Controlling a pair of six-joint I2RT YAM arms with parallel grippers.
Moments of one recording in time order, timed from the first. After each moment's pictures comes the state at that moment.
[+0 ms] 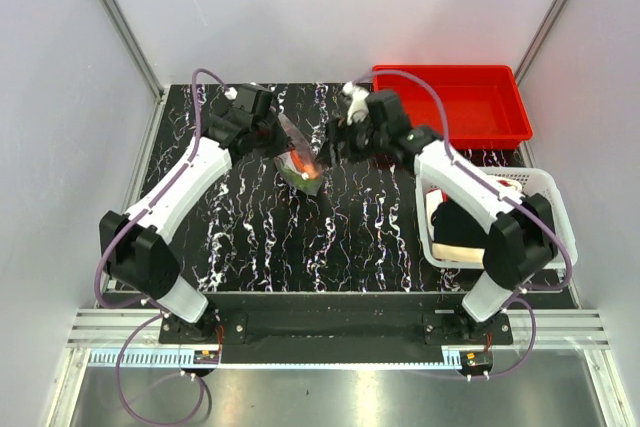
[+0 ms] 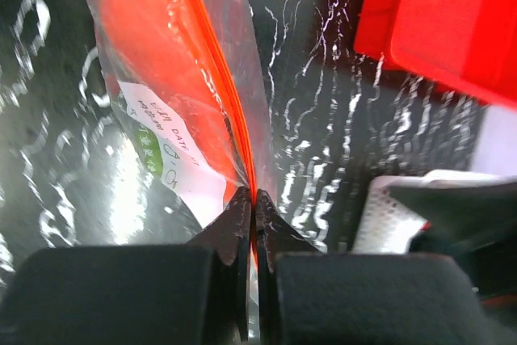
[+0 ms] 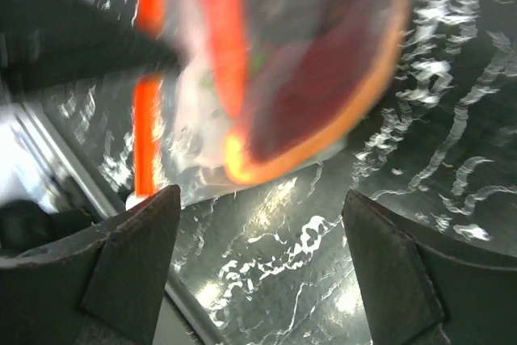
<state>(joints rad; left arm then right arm) -0.45 1.57 1.49 -0.70 -0.01 -0.83 0.53 1.69 1.50 -0.43 -0.40 0.34</state>
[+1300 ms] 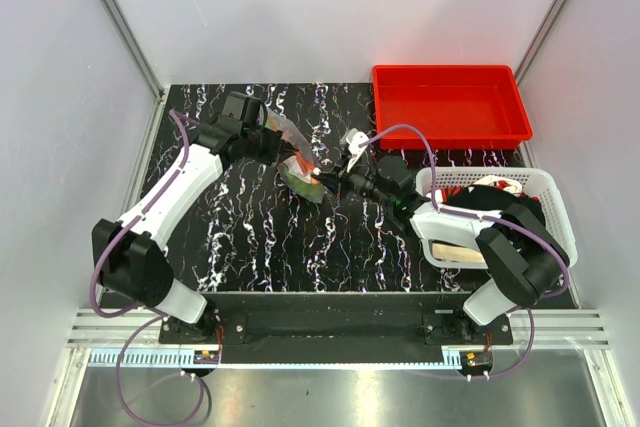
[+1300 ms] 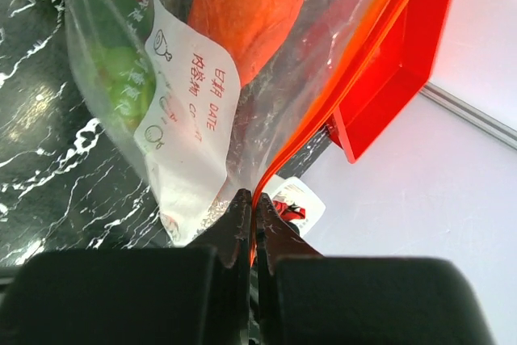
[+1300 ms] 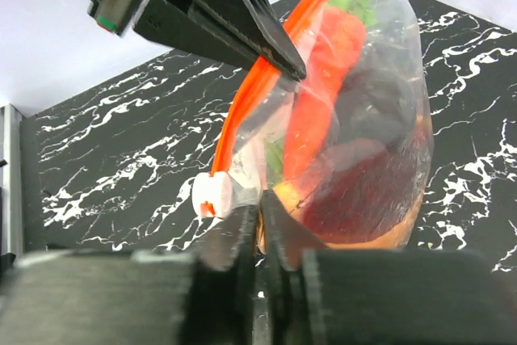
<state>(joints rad) -0.39 1.51 1.39 -0.73 0.15 -1.51 0.70 1.56 0.75 0.81 -0.36 0.15</state>
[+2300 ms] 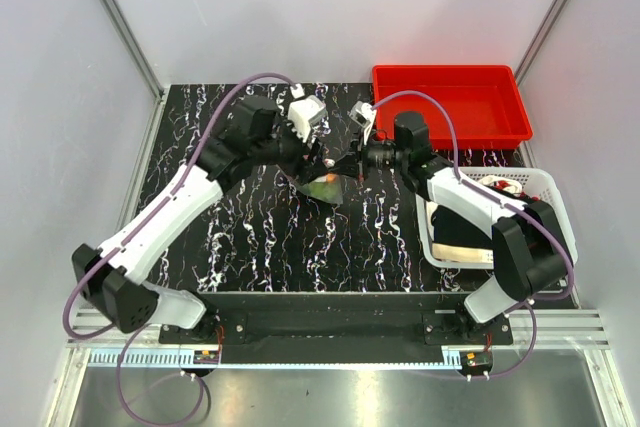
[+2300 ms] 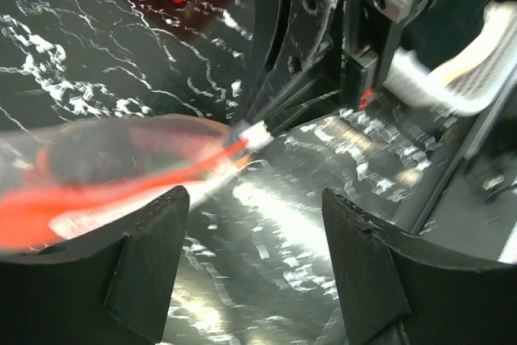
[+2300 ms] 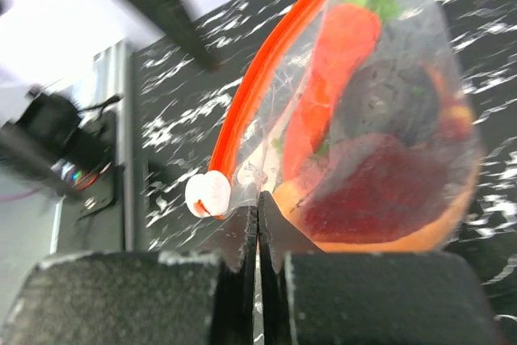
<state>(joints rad) -0.60 1.35 1.39 -0.60 0.37 0.05 0.47 1.56 1.03 0.30 -0.88 0.15</state>
